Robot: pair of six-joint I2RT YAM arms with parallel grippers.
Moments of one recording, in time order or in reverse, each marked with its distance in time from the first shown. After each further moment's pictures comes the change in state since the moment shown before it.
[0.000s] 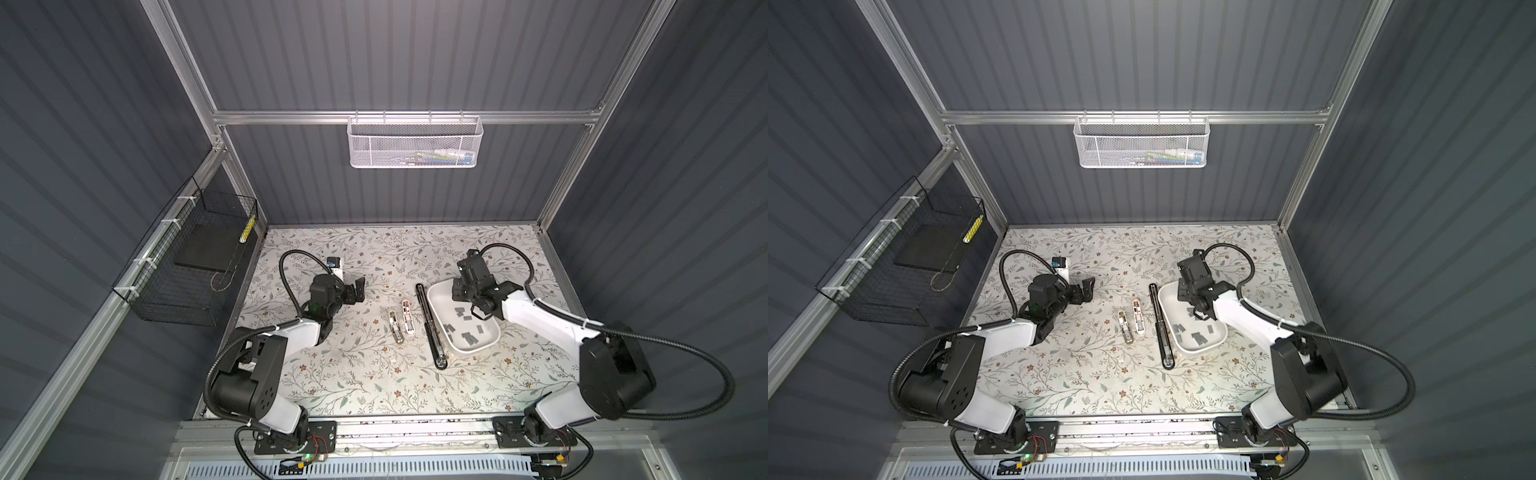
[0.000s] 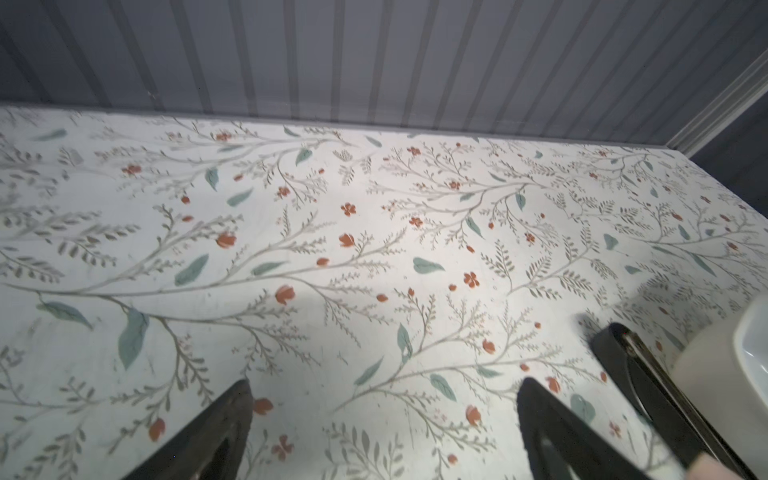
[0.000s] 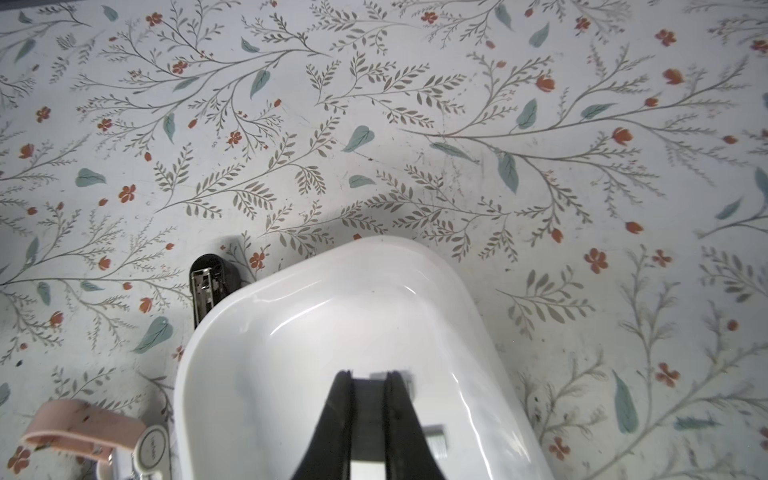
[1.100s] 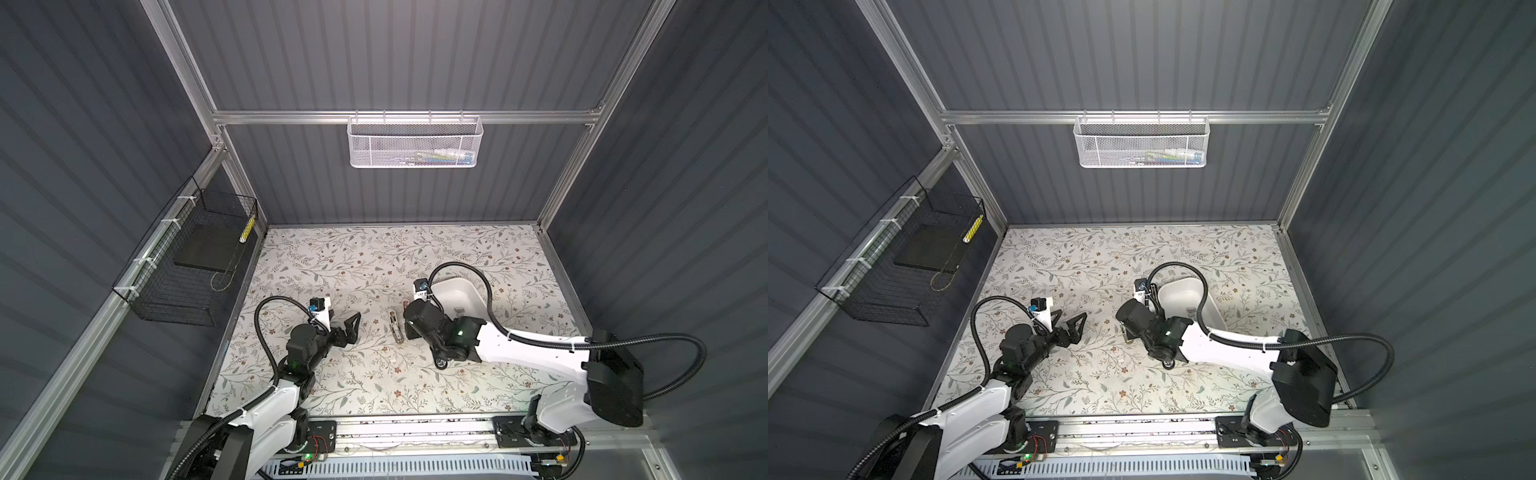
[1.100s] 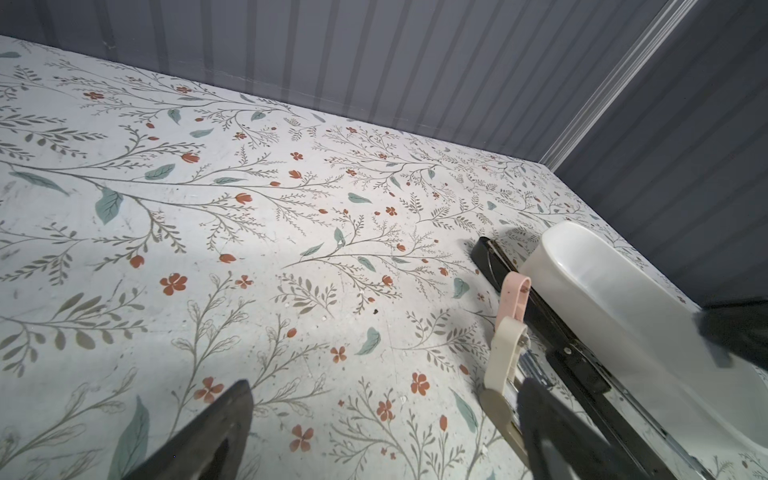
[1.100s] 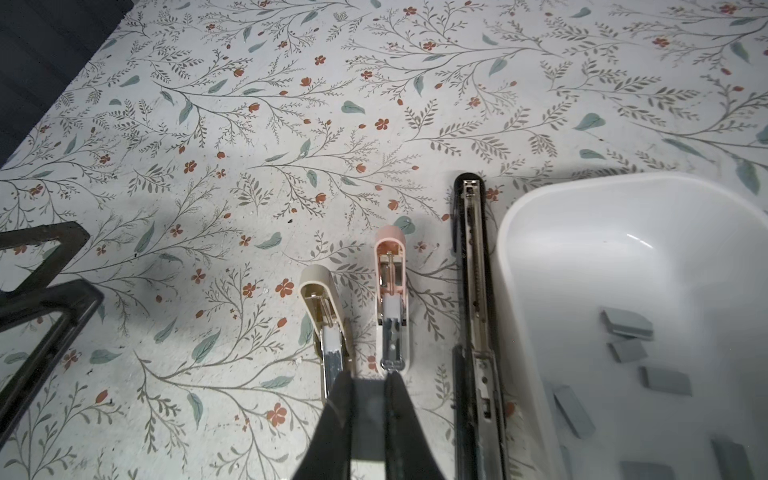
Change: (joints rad) left arm 0.000 -0.510 -0.492 0.176 0.141 -0.115; right arm 0.531 0.096 0.073 0.063 0.179 0.170
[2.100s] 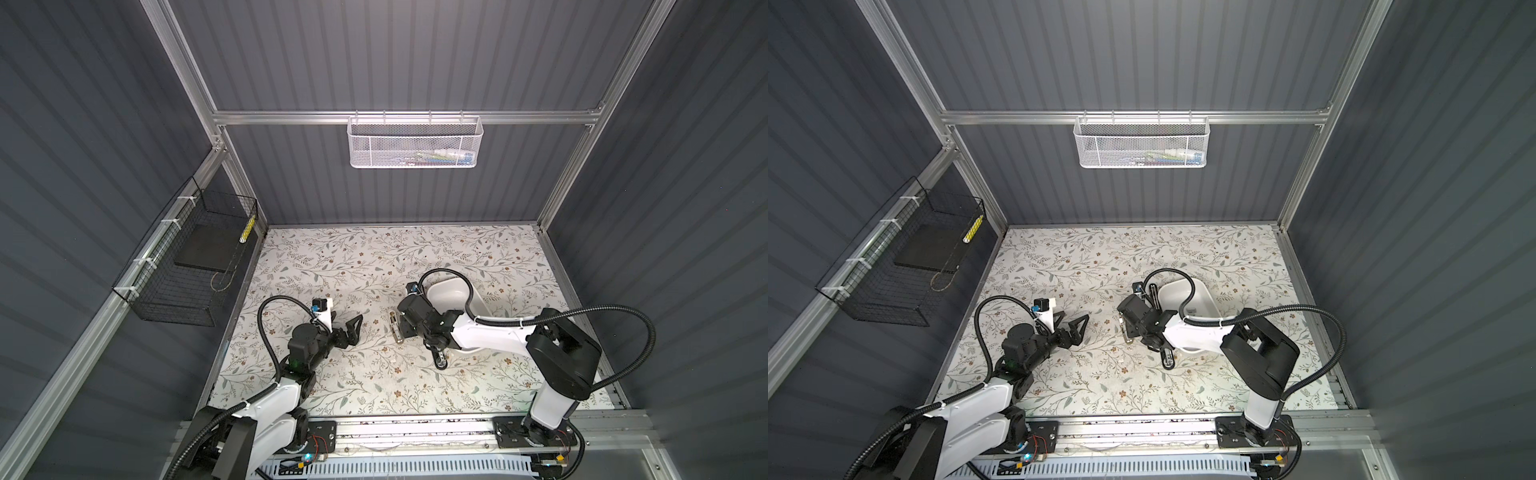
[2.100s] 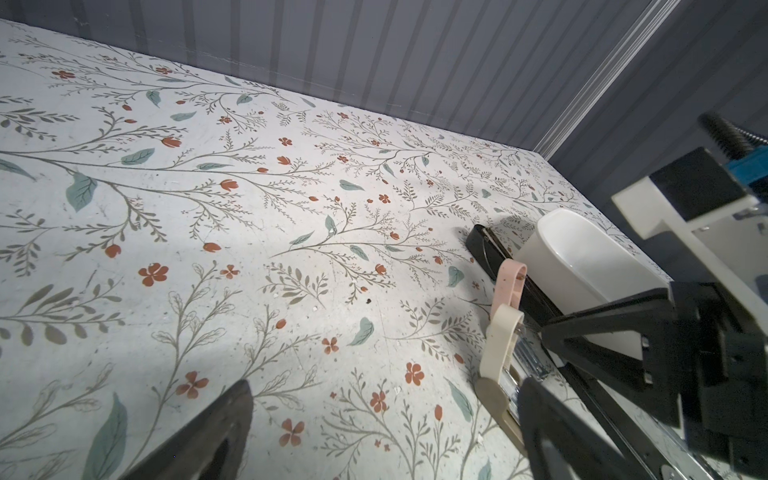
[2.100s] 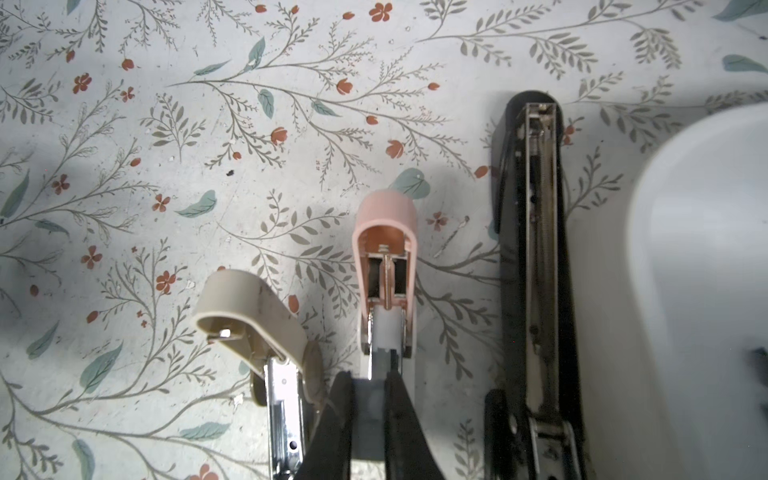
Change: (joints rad) left arm 0.000 0.047 0.000 0.017 0.024 0.000; right arm -0.114 0.202 -0.019 0.123 -0.172 -0.048
